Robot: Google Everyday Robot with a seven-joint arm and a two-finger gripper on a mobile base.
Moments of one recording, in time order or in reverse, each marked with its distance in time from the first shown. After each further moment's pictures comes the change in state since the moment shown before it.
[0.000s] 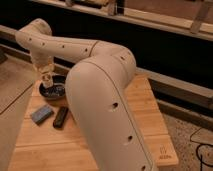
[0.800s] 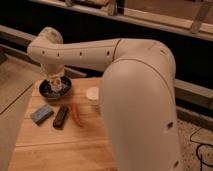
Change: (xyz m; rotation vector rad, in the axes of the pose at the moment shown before) arm 0.068 -0.034 -0.020 0.058 -0.055 0.112
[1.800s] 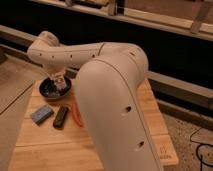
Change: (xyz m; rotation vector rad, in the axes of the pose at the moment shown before) arm -0.031 -0.007 0.053 0.061 0.024 -0.093
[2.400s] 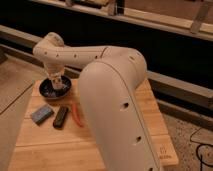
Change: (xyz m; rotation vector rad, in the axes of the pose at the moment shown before) arm -0.015 0.010 0.017 -0.095 -0.023 0.017
